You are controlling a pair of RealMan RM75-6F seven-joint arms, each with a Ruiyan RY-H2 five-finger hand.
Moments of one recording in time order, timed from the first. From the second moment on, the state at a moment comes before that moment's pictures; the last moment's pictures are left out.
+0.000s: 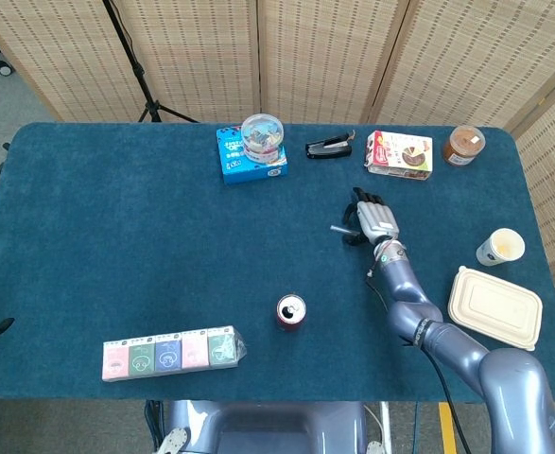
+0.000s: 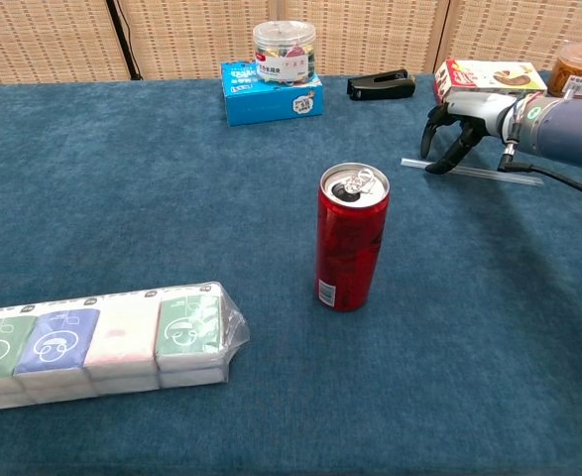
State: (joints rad) left arm -0.09 -0.98 -0.09 -1.70 1.34 1.40 -0.11; right arm 0.94 -1.78 0.35 -0.72 -0.86 0.52 -0.05
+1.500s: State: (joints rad) left arm -0.09 -0.97 -0.08 -1.70 1.37 1.40 -0.13; right arm 0.87 -1.64 0.36 -0.97 -0.97 0.60 0.06
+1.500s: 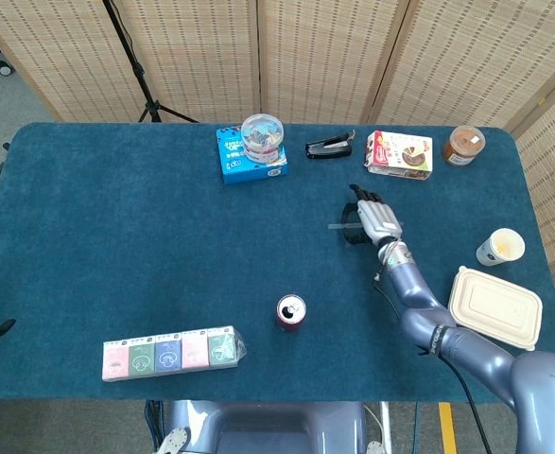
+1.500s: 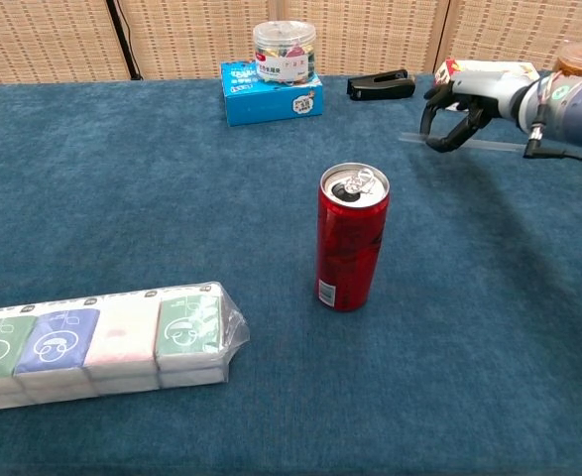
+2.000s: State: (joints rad) left arm -0.06 -0.95 -0.07 -1.69 1.42 1.45 -0.20; right arm 0.70 -1.27 0.45 -1.55 -1.11 0.65 0.46
